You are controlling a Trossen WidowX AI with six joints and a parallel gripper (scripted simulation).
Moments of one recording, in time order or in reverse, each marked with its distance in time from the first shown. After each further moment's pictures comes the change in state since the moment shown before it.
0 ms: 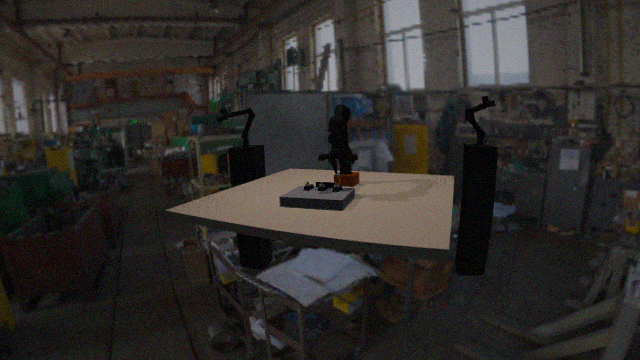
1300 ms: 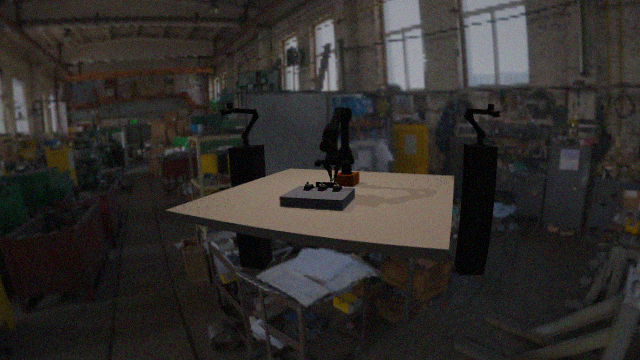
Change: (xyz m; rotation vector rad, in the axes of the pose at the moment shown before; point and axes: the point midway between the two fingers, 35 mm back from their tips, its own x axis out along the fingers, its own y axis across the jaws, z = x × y) arm 0.045 -0.060 -0.098 0.000 0.009 -0.005
